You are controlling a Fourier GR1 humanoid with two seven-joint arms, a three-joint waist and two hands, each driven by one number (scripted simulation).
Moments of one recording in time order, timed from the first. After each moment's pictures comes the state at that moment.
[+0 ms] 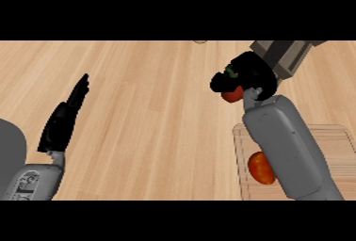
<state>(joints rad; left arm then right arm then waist) -0.20 0.28 -0.05 -1.47 -0.15 0.08 0.07 -0.76 -0.13 0.19 -1.33 0.61 0.12 1.12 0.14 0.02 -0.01</state>
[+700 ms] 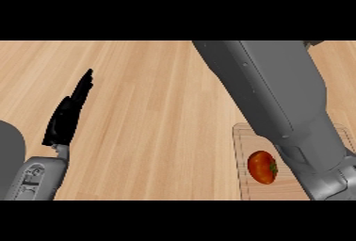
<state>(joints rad) -0.25 0.27 -0.05 -1.44 -0.16 0.08 0.09 -1.40 -0.08 0.11 -1.03 1.11 -0.03 1.19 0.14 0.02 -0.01</state>
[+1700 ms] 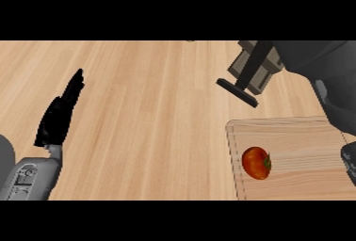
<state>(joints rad) -0.24 0.28 -0.01 -1.43 -0.15 0.09 0.08 -1.86 -0.20 -0.10 -0.41 1.30 -0.01 1.09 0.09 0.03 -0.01</state>
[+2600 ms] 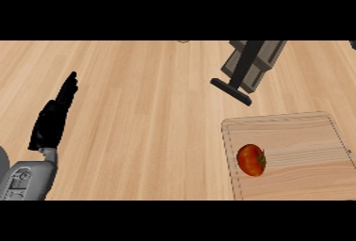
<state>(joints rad) -0.22 0.29 0.02 -1.43 -0.15 0.09 0.07 -1.88 -0.35 -0.10 -0.18 1.37 0.10 1.00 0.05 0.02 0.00</state>
